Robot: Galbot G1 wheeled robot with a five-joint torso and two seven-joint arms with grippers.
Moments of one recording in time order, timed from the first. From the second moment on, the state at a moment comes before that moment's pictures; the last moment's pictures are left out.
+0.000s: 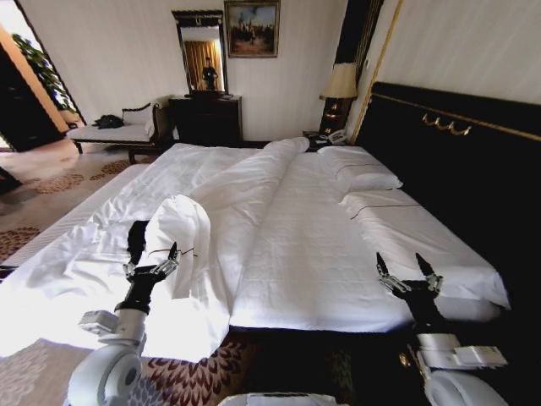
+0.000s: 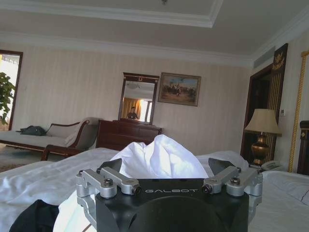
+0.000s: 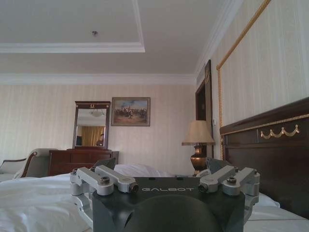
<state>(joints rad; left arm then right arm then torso) 1.68 -1.26 -0.77 -2.36 -0.53 0.05 -0.09 -1.83 1.31 0.95 2.27 0.49 0.26 -0.13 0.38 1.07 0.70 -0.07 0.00</state>
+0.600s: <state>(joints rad) 1.68 -1.27 -0.77 -2.36 -0.52 0.06 -0.09 -1.82 1.32 0.94 2.26 0.47 0.26 -0.13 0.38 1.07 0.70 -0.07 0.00</state>
